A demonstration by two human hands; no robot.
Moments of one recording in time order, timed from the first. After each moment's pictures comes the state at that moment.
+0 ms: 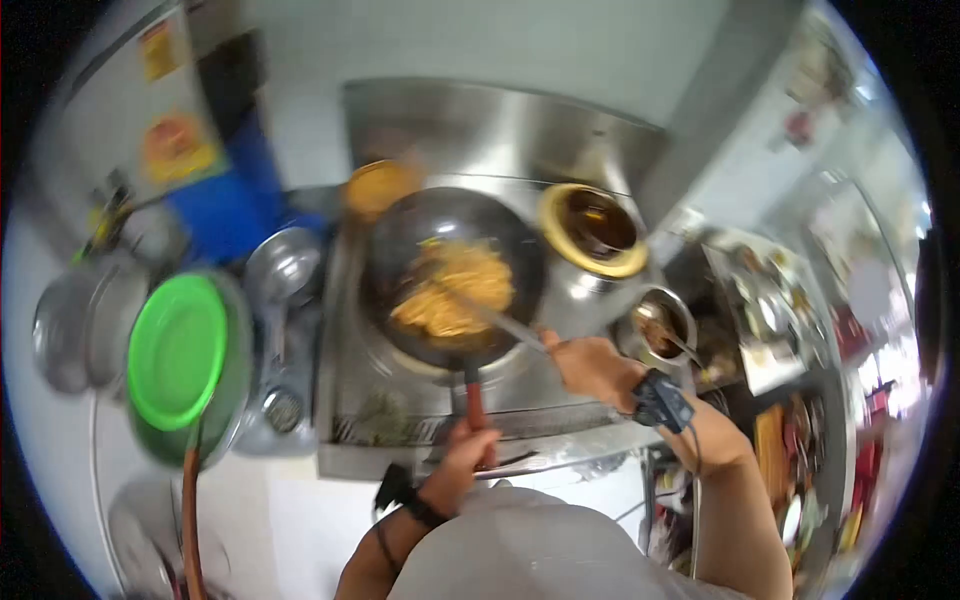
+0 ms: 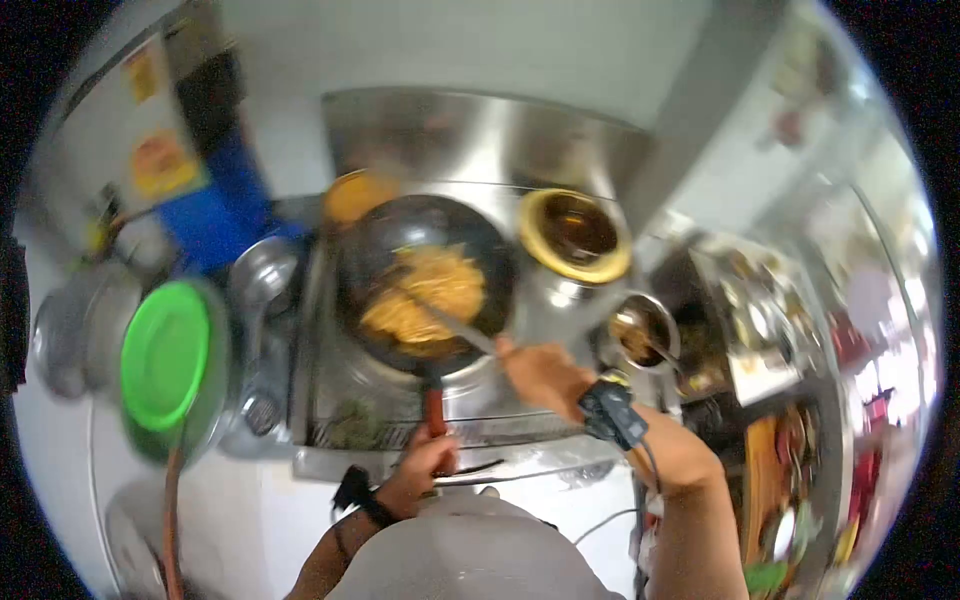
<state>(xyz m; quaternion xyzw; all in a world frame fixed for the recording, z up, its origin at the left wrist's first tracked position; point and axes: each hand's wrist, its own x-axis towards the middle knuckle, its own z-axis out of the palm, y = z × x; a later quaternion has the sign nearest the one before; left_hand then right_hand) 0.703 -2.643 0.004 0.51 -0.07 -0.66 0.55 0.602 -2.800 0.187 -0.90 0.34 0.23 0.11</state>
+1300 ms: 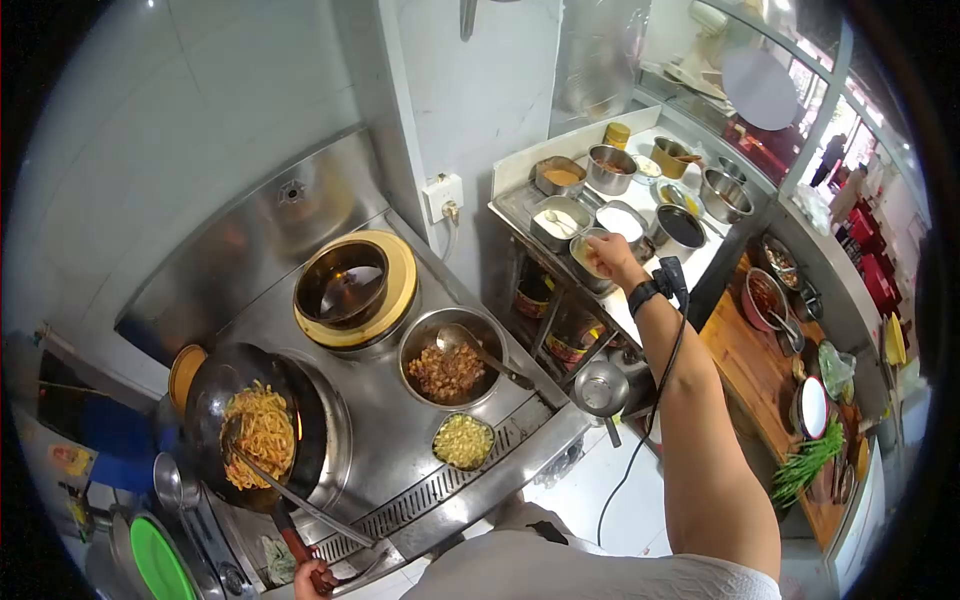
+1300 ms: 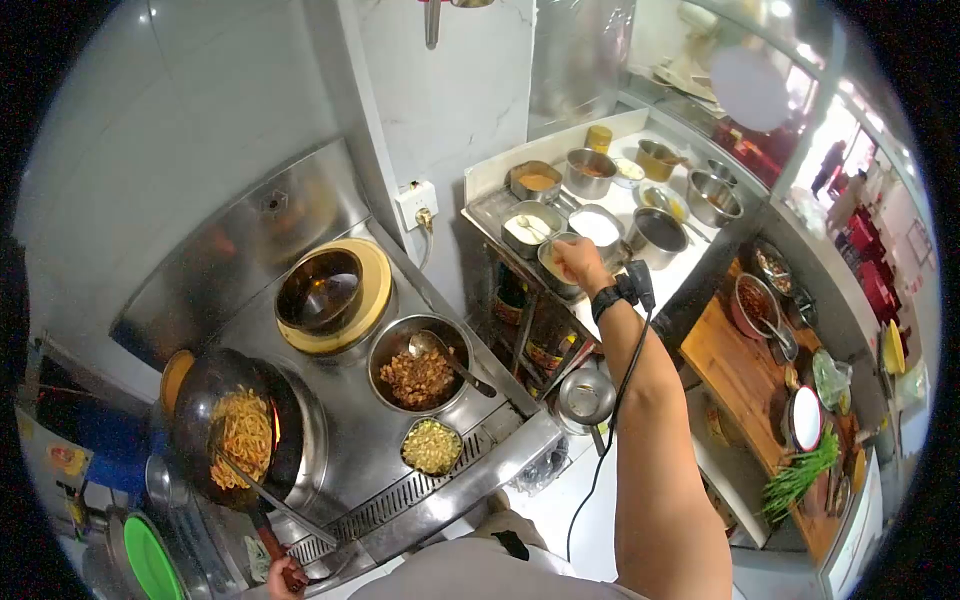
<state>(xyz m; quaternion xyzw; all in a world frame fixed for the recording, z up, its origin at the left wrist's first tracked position) 0.678 -2.653 0.033 0.63 0.03 -0.56 0.54 0.089 -3.106 0.094 -0.44 0.66 -0.41 0.45</state>
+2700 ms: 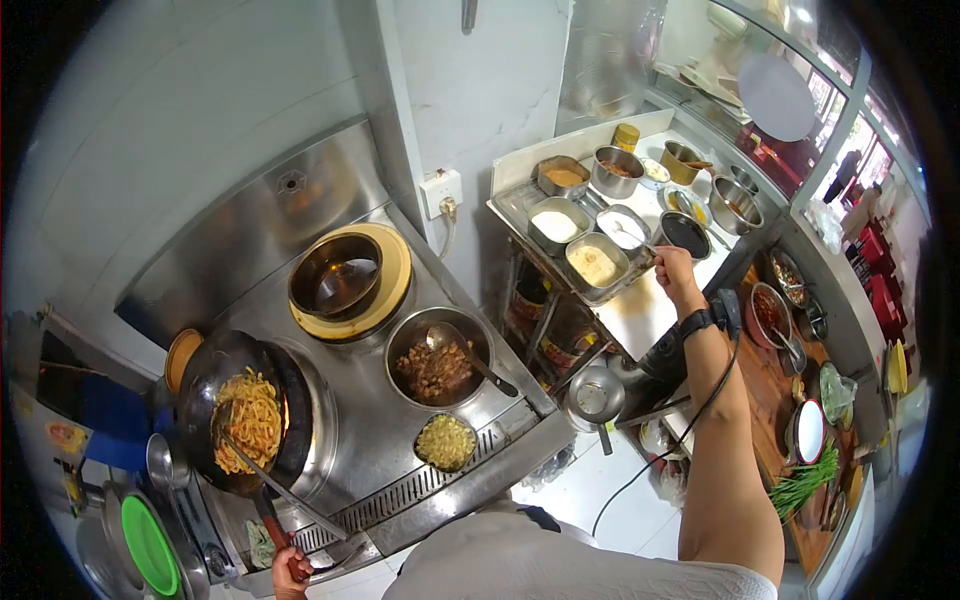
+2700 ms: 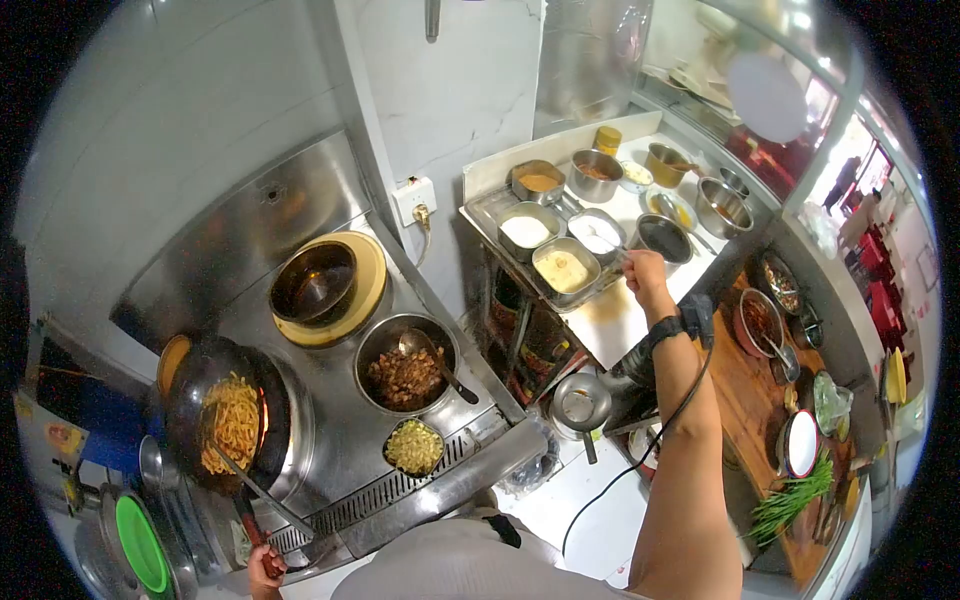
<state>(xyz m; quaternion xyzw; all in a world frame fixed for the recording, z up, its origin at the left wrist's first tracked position) 0.698 -2.641 0.006 0.56 0.05 -0.57 0.59 0.002 -3.067 0.113 -0.29 0.61 -0.59 0.44</state>
